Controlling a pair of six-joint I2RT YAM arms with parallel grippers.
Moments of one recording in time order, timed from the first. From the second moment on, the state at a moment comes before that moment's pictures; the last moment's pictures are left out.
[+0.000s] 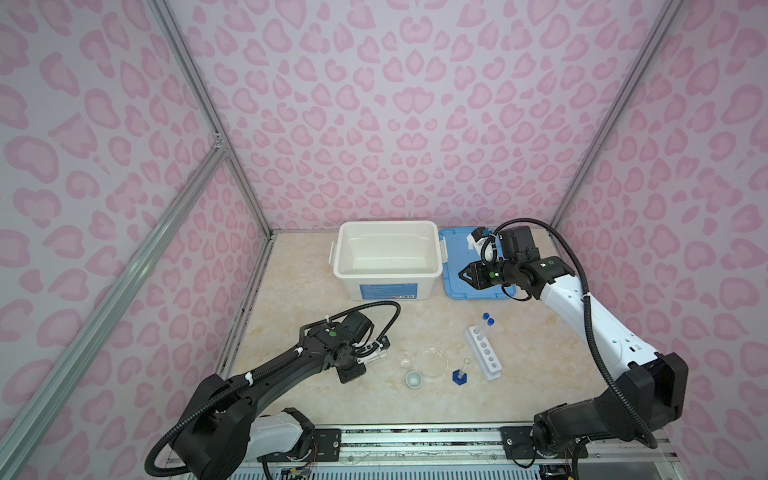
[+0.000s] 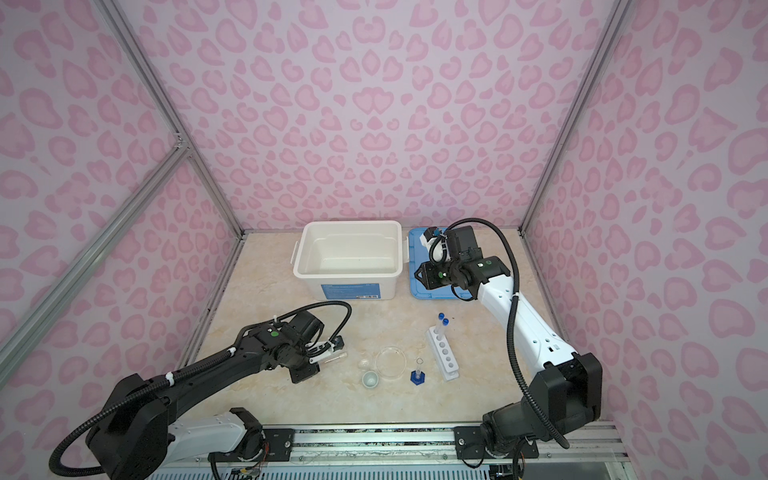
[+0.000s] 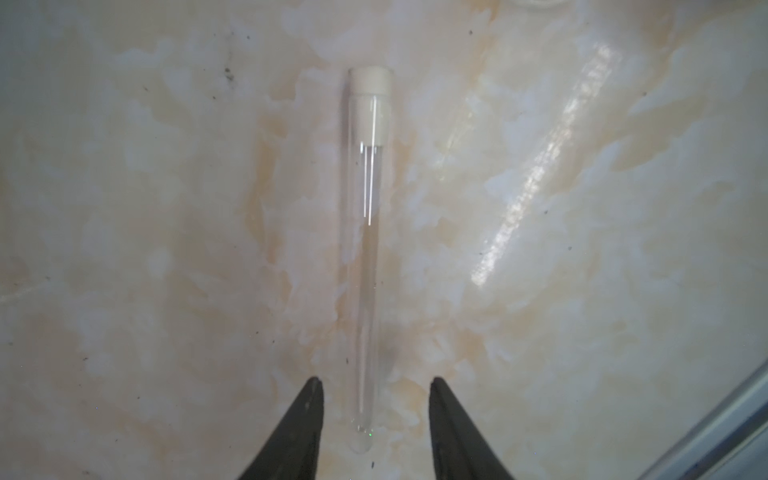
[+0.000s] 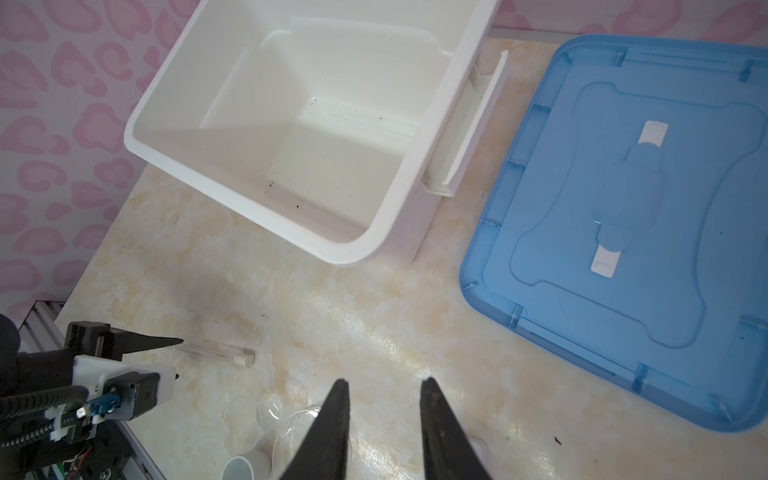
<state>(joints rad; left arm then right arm) -0.63 1.26 0.69 -0.79 -0.03 0.55 0.31 1.45 1.33 -0.70 -0.35 0.09</state>
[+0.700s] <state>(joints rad) -0.59 1.35 0.68 -0.73 -0.03 0.52 0.26 1.48 1.30 -0.66 -0.42 0.11</state>
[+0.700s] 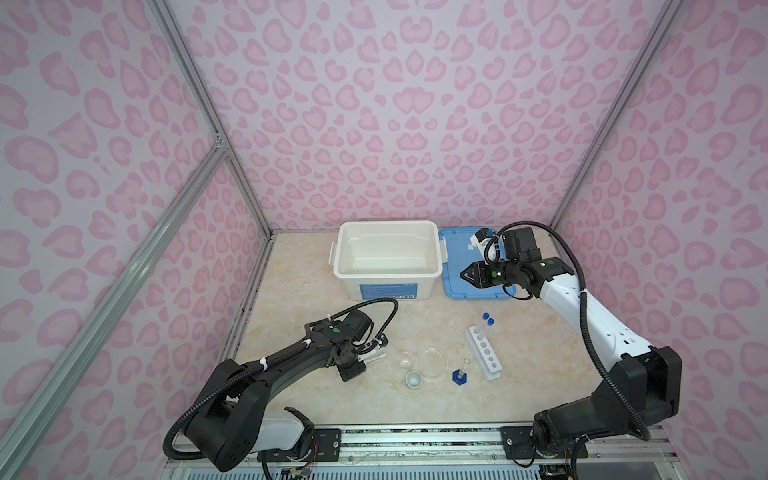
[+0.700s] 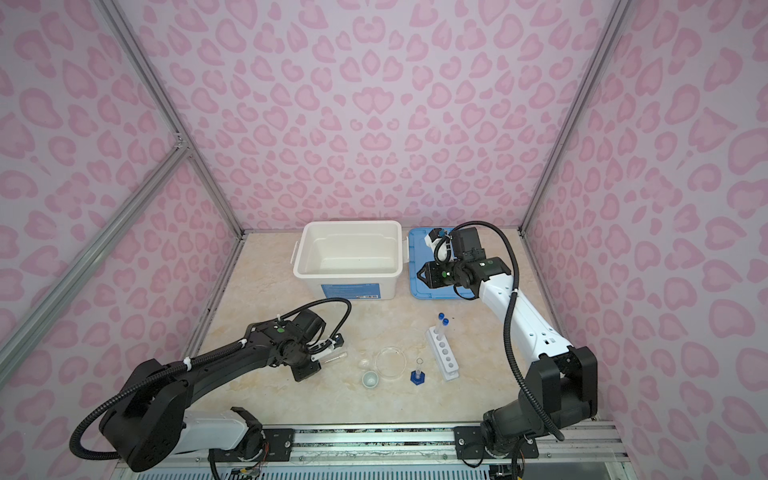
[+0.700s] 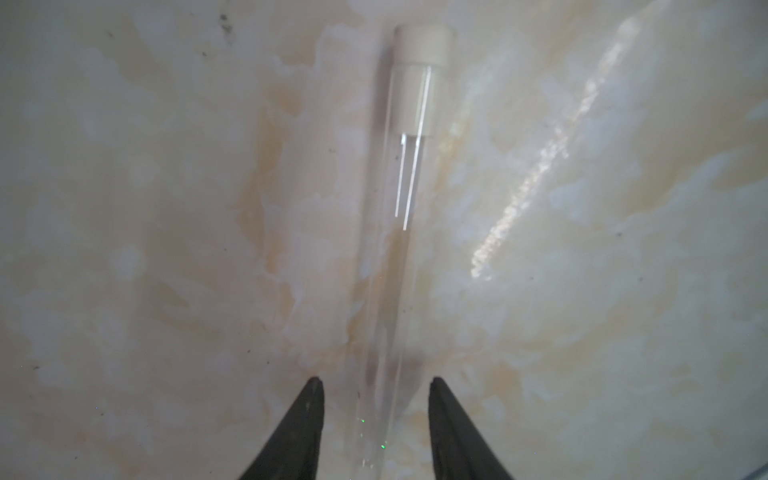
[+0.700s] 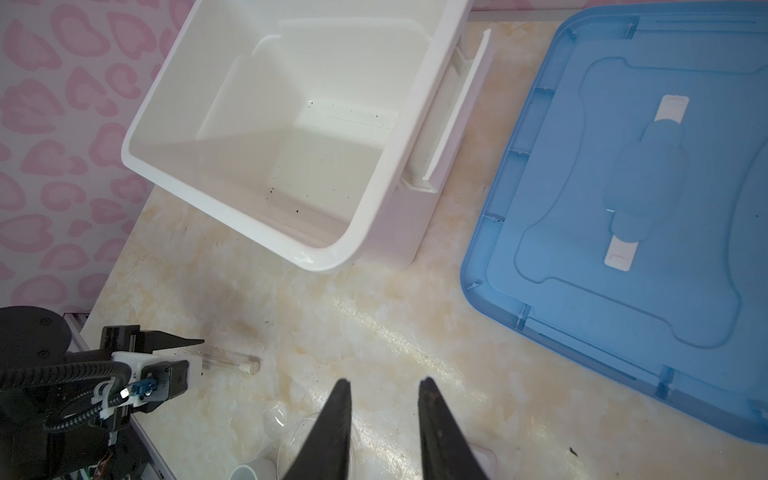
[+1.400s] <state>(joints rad) -0.59 1.42 0.69 -0.72 -0.01 0.51 0.23 1.49 1.29 -0.63 -0.43 0.13</state>
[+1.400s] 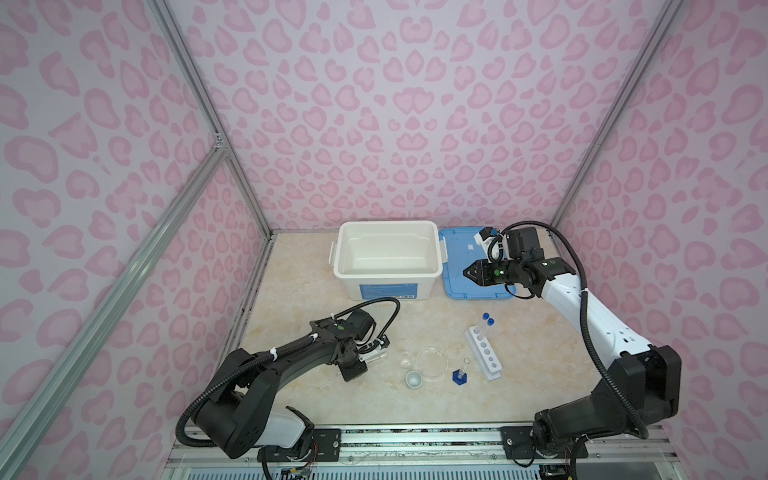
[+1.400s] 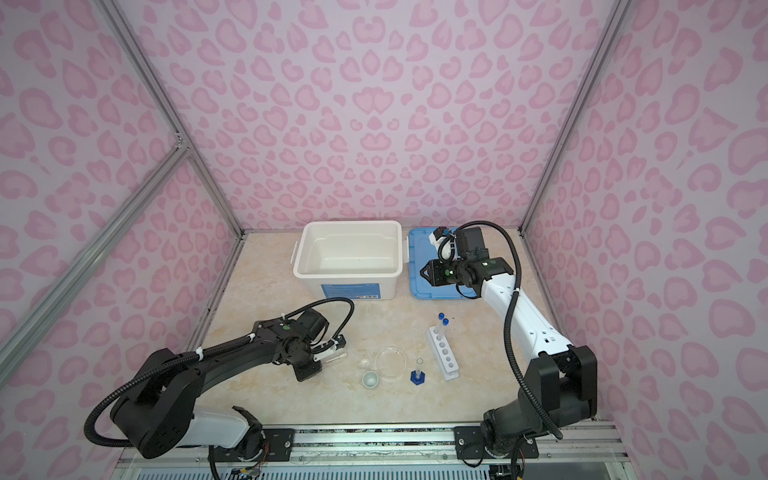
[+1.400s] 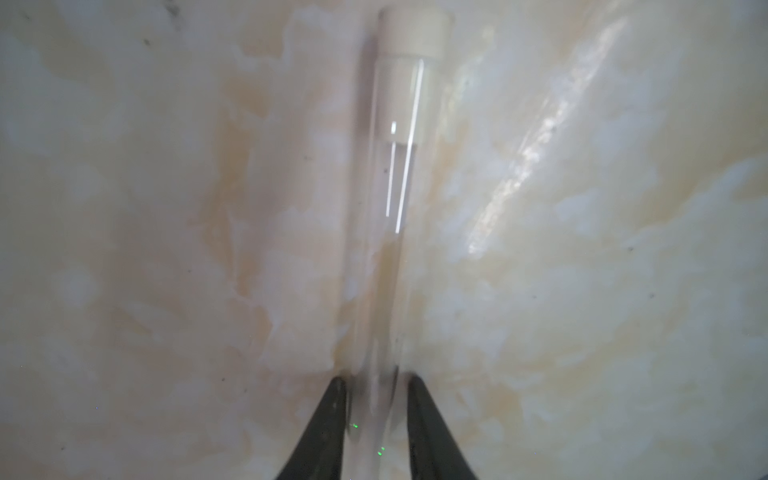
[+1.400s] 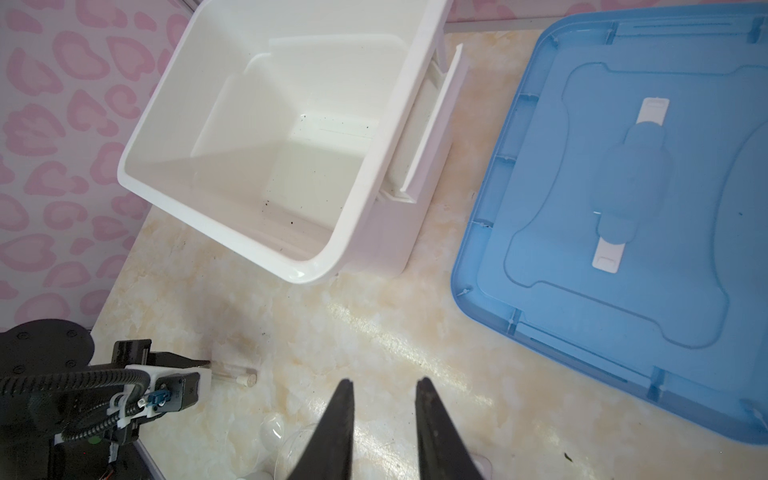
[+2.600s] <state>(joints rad) -0.55 1.14 0.77 -0.52 0.12 0.45 0.42 1.44 1.39 -0.80 -0.45 0.06</state>
